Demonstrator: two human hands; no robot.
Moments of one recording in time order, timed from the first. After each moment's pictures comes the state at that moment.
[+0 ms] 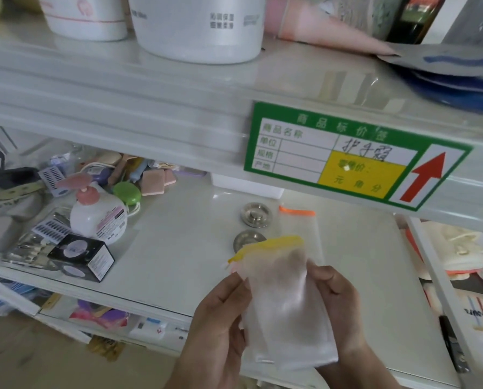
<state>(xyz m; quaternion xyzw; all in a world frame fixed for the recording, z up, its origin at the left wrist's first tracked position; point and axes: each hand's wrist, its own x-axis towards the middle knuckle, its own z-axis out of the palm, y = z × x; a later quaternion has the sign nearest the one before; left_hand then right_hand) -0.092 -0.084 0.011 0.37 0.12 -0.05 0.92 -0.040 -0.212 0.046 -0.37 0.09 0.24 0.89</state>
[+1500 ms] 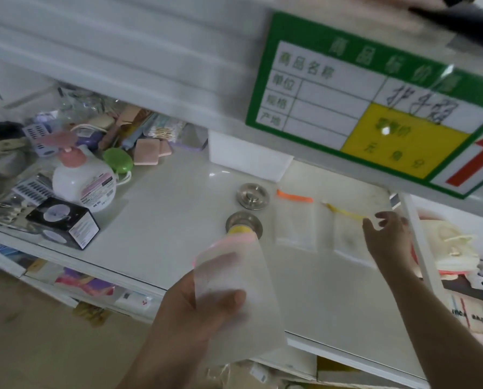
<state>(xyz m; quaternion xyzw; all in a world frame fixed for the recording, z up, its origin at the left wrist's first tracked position) -0.101 -0.069 -0.012 0.54 0.19 -0.01 0.82 0.141 -0.393 -0.061 -0.95 0.15 -0.15 0.22</state>
